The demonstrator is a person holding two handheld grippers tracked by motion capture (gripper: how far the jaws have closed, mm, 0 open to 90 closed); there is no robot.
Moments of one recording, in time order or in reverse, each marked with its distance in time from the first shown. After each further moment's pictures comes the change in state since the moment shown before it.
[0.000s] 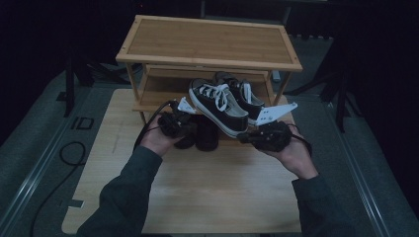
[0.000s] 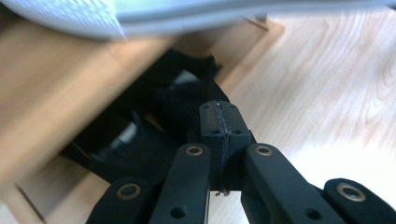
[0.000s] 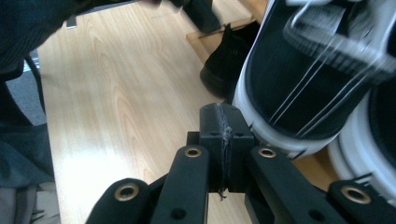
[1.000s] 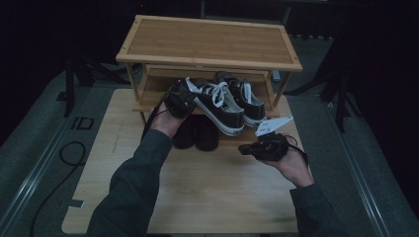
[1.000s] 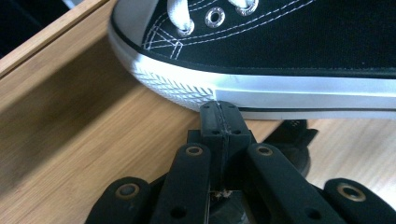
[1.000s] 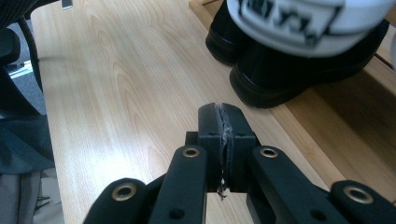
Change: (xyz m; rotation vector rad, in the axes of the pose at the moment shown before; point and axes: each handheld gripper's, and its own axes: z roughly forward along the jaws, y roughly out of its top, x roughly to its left) left arm 0.025 0.037 0.019 0.018 0.243 -0.035; right arm -0.007 -0.042 0.026 0.040 0.046 0.083
